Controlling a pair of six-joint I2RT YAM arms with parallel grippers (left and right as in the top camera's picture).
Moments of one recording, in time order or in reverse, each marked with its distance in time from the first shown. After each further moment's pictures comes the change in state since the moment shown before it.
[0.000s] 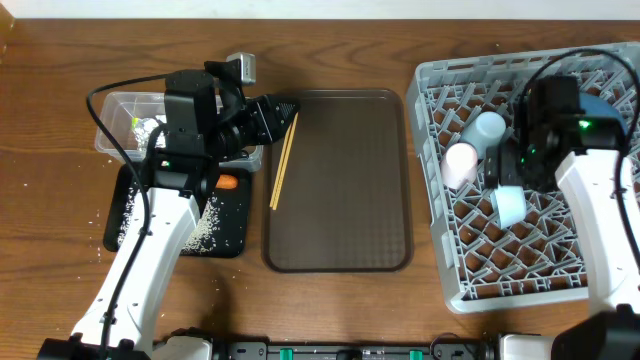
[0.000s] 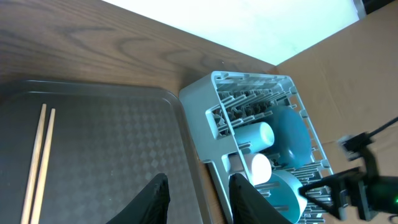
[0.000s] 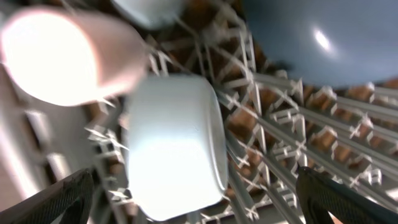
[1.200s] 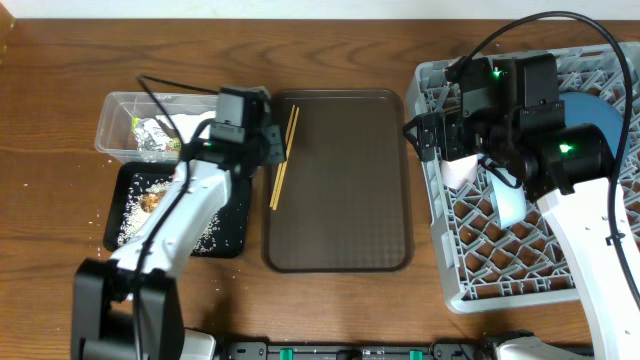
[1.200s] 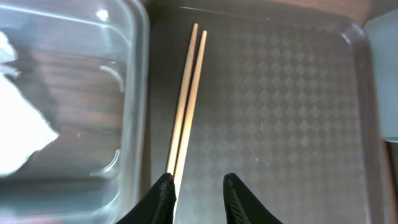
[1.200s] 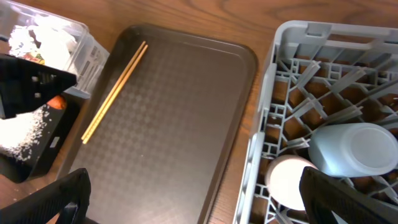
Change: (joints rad) left arm -0.107 0.234 0.008 -0.201 -0.500 0.195; right arm 0.269 -0.116 0.106 0.242 -0.366 0.000
